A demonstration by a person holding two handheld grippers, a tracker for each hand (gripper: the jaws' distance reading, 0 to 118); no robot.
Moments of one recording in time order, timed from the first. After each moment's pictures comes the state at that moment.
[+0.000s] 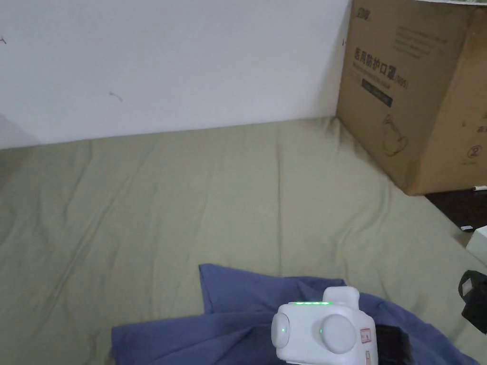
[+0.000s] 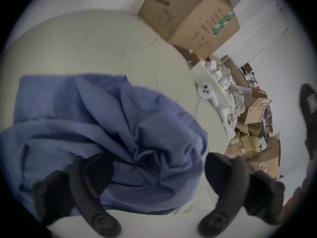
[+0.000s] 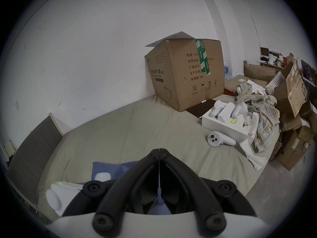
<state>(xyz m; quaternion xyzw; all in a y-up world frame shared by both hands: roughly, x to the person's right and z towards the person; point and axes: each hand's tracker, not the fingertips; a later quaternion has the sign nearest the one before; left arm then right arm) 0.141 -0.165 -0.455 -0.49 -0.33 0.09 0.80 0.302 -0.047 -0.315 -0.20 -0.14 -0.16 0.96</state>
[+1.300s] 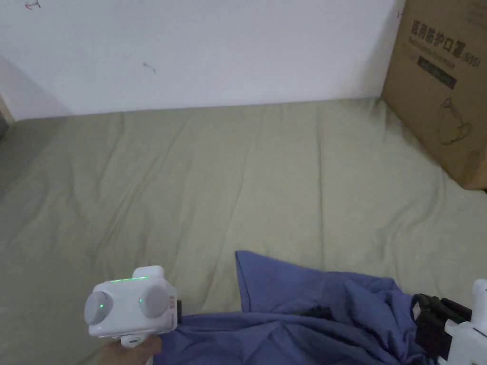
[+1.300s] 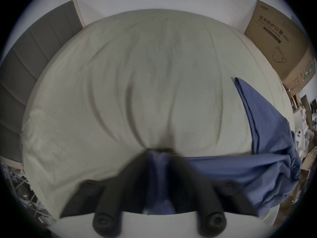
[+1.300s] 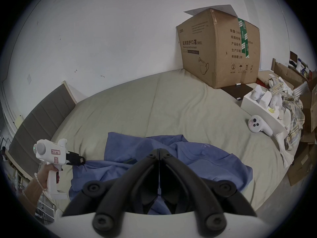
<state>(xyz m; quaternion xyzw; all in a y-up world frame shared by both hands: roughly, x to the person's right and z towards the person) -0.161 -0.212 -0.551 -0.53 0.03 0.02 0.85 0.224 -0.099 -0.383 -0.30 -0.03 -0.13 0.95</state>
